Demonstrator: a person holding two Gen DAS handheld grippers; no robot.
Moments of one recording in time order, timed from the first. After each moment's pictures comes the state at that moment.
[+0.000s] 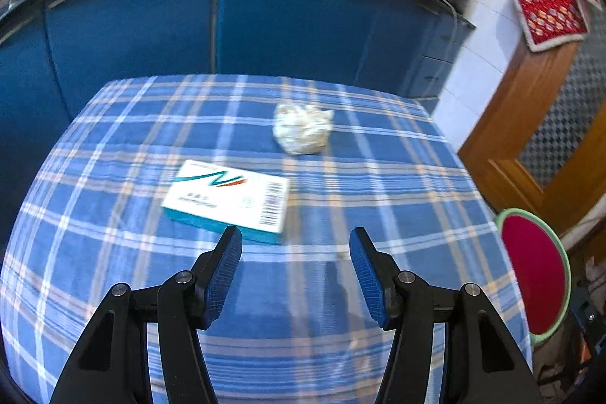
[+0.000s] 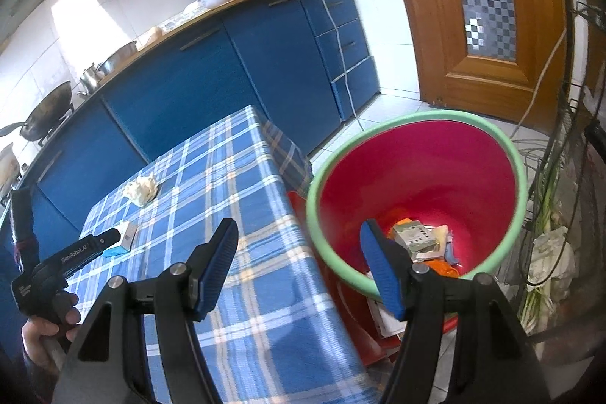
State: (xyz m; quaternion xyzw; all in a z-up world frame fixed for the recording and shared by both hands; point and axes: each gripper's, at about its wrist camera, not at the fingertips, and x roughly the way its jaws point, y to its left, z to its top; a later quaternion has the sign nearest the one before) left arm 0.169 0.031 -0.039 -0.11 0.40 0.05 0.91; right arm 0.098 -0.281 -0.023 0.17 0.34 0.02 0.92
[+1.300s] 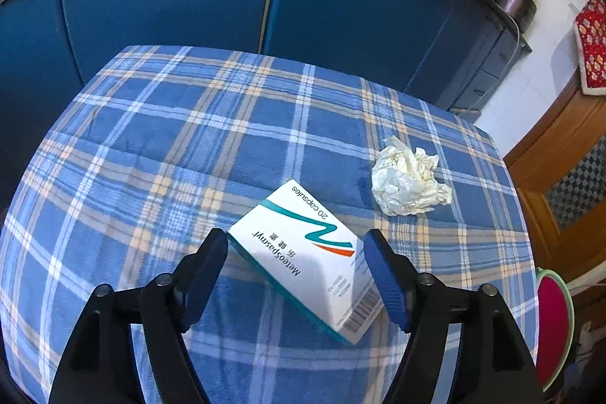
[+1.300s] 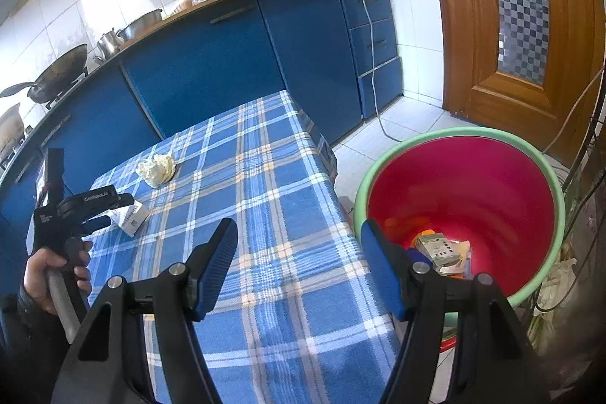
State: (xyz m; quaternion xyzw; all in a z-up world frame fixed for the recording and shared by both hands) left arm 0.245 0.096 -0.062 -0.17 0.44 0.11 0.87; right arm 0.127 -0.236 -0.023 0.12 0.36 0.06 0.92
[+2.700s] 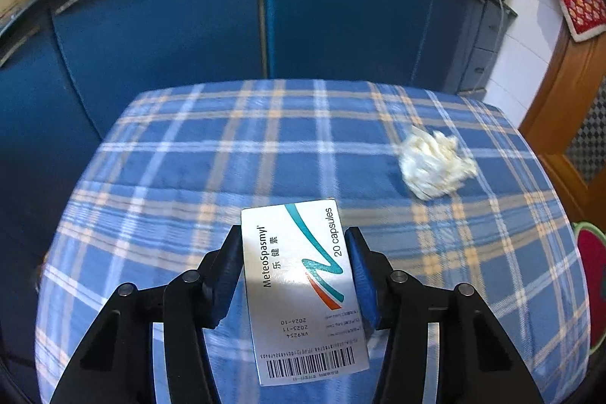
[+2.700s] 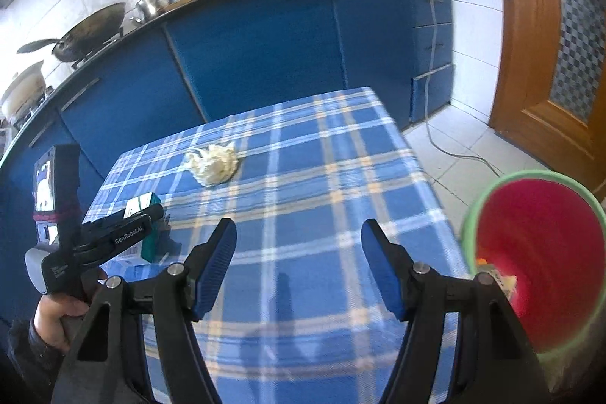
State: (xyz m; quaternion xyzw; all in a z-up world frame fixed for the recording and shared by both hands) left arm 0.225 0.111 -0.060 -0.06 0.41 0.12 0.90; right arm 0.185 -0.132 -0.018 0.06 0.38 0.14 0.91
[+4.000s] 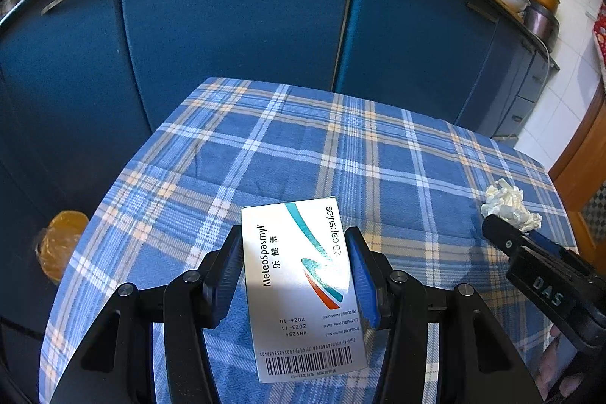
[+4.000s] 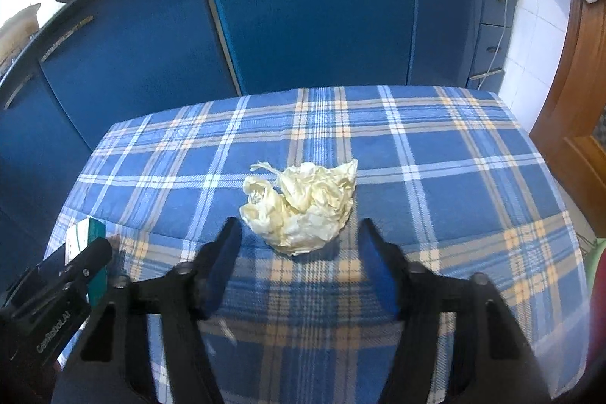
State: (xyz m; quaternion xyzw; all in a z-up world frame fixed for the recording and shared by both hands) left arm 0.213 0.178 -0.066 -0.13 0.39 0.18 0.89; right arm 0.290 0.012 -0.071 0.00 0.42 0.17 0.89
